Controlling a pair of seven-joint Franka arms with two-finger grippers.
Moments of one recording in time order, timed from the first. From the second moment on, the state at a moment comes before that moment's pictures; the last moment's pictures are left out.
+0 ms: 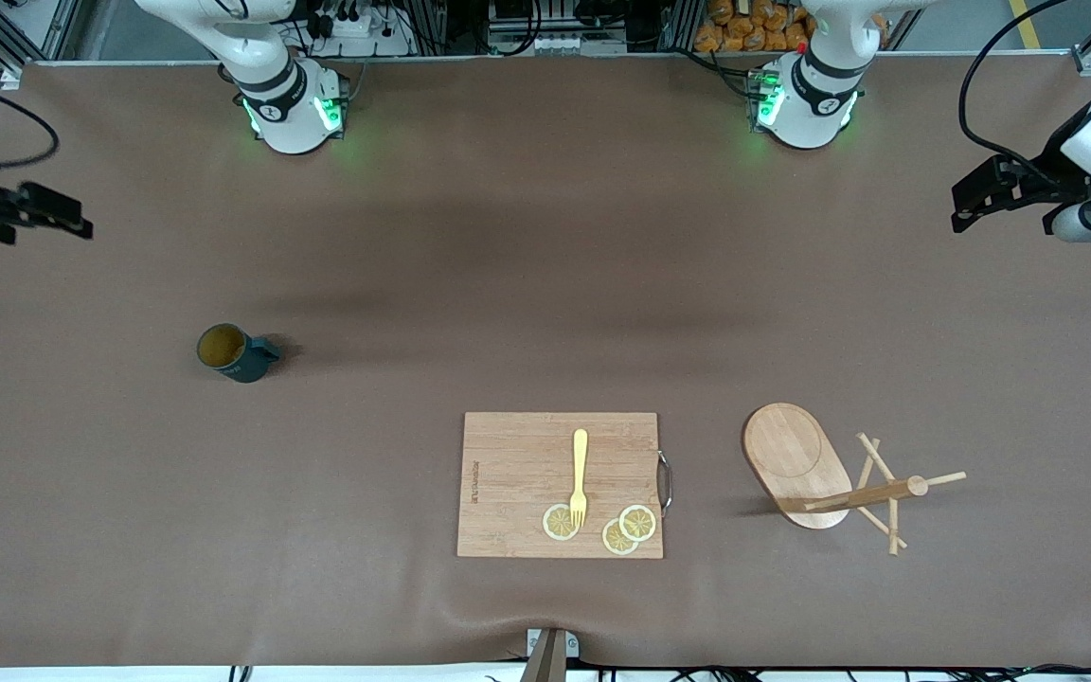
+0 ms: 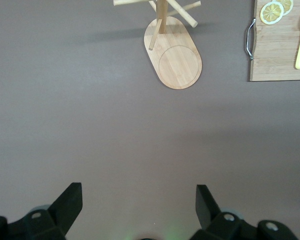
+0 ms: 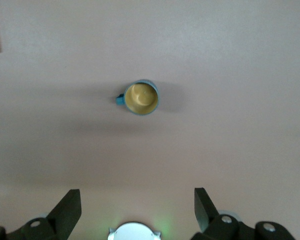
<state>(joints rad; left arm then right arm) 0.11 -0.03 -0.21 -1.55 0.02 1.50 -0.06 -0.06 -0.02 -0.05 -1.71 0.01 1.53 -0.15</state>
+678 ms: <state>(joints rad) 0.11 0.00 -0.22 -1.58 0.02 1.56 -0.06 -0.06 0.18 -0.05 -1.85 0.01 1.82 -0.15</state>
